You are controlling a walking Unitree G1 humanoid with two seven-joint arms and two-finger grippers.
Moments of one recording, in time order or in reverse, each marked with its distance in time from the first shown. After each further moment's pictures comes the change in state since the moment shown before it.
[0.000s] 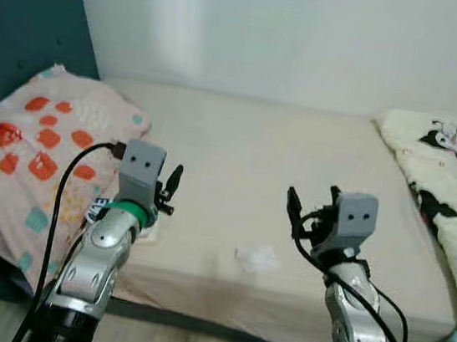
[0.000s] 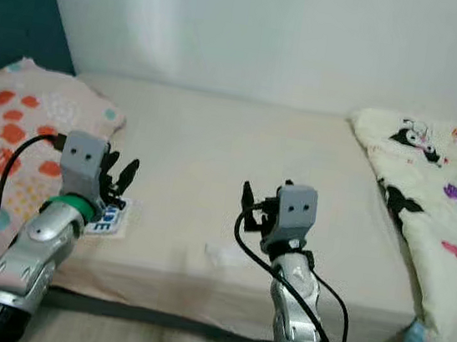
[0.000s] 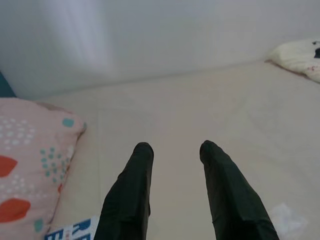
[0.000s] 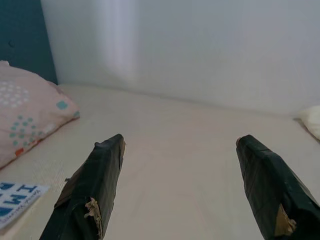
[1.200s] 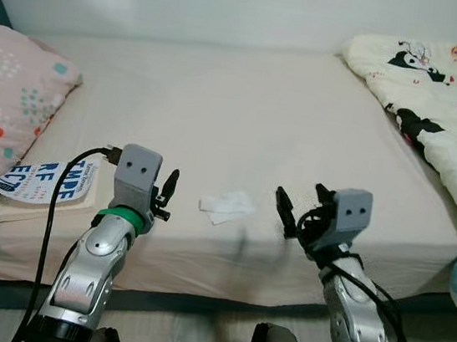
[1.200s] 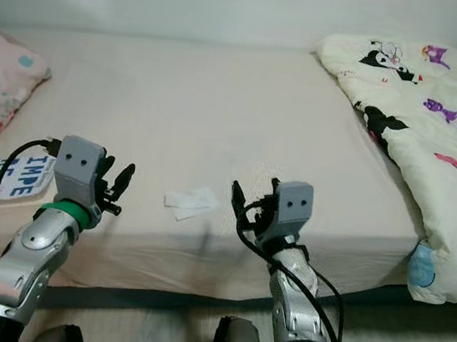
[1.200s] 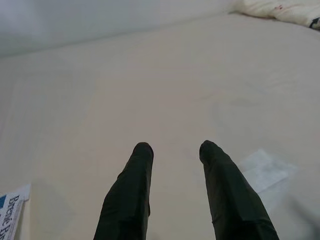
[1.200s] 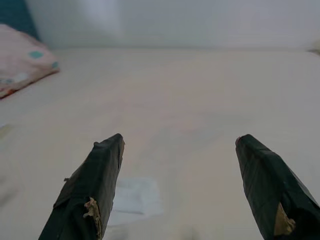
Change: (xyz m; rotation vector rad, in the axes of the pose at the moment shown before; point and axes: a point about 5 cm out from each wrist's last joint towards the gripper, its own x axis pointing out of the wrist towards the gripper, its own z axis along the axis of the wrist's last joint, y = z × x) left arm -0.011 0.002 0.000 0.007 0.010 0.020; right arm 0.013 0.012 0.000 0.092 0.017 0.191
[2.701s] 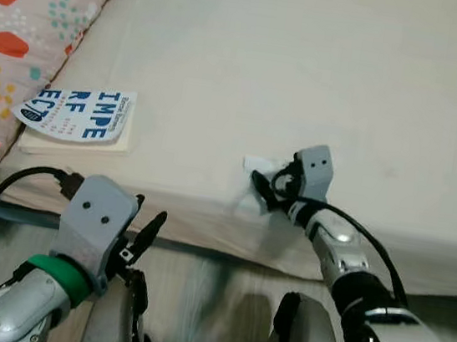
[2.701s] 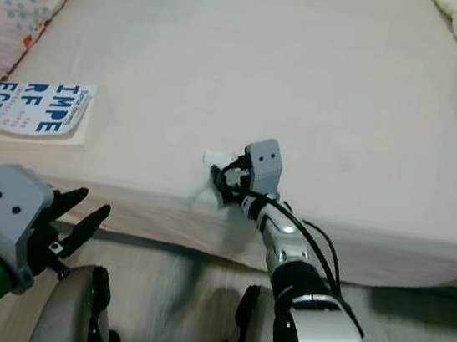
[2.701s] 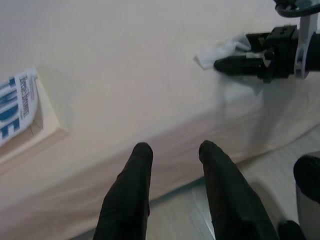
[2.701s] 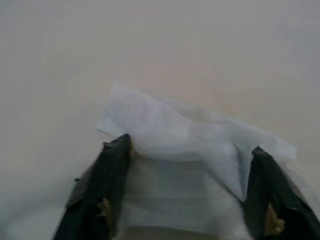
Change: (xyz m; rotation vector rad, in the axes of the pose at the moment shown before) left arm -0.117 0.000 0.056 0.153 0.079 -0.200; right arm 0.060 -0.002 0.001 -0.109 0.235 0.115
